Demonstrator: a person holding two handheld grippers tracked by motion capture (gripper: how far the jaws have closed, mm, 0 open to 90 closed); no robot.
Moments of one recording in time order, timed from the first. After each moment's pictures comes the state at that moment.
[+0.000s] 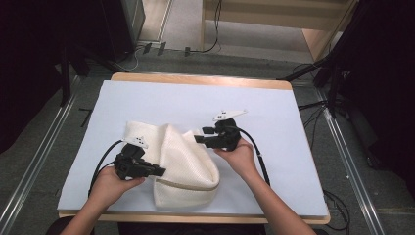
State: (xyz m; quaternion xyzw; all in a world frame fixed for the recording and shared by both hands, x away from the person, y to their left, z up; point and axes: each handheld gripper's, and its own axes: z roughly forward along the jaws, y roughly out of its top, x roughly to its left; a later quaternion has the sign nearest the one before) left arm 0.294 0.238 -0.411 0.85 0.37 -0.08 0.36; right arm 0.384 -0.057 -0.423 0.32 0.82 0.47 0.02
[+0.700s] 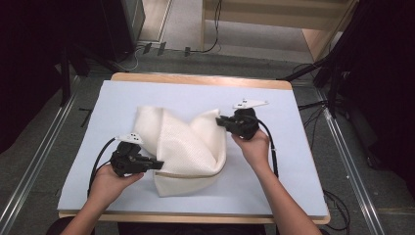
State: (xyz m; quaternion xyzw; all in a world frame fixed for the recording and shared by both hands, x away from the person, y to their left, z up) left arm 0.294 0.246 -0.401 0.84 0.38 -0.03 0.39; right arm 0.403 -0.112 -0.395 0.37 0.79 0.48 0.11
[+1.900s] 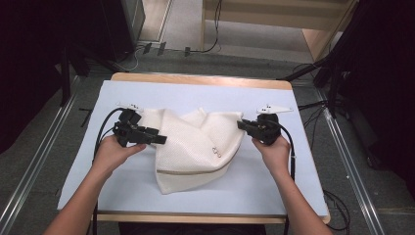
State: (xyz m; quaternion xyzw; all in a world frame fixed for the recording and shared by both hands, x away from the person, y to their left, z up) left arm 0.378 0.250 -0.383 0.81 0.41 -0.06 0.40; right arm 0.392 -0.167 -0.408 0.41 0.78 0.46 0.12
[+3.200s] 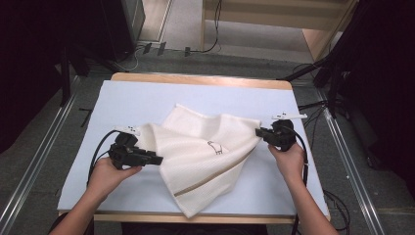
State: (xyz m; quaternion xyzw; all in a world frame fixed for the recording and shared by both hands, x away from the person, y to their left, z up) left arm 0.316 0.261 -0.395 0.82 0.39 -0.06 0.41; right arm 0.390 -0.213 -0.430 0.48 0.77 0.40 0.14
